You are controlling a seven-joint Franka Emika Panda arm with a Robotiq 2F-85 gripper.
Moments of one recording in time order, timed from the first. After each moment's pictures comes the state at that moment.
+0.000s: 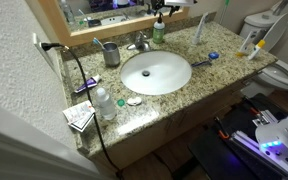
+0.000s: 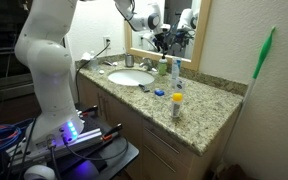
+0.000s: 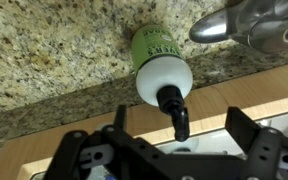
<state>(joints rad) 0.11 0.50 -0.02 -1.60 -0.09 2.50 0.49</state>
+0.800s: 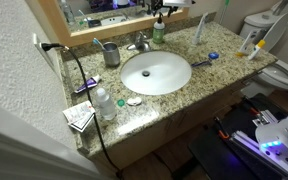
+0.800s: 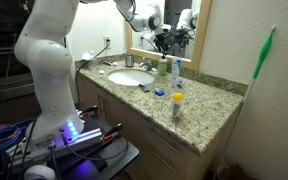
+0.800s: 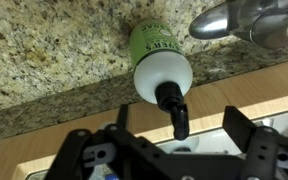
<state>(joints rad) 0.13 0.53 -0.04 -1.56 -0.08 2.49 0.48</state>
